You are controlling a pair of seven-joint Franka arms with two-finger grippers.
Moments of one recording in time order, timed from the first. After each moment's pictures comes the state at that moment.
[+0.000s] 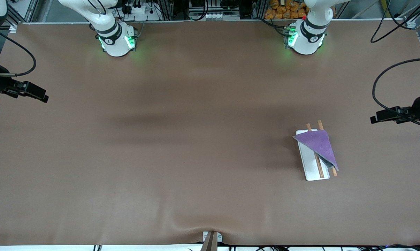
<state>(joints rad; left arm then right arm) 0.25 0.28 -0.23 -1.35 -0.06 1.51 -0.01 -0.02 0.06 0.01 -1.50 -0.02 1.48 0.16</state>
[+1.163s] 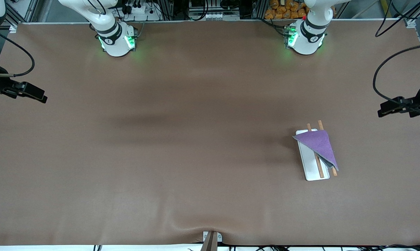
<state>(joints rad) 0.25 0.20 -0.28 -1.36 0.04 1.51 -0.02 -0.02 0.06 0.01 -1.50 -0.02 1.49 0.16</state>
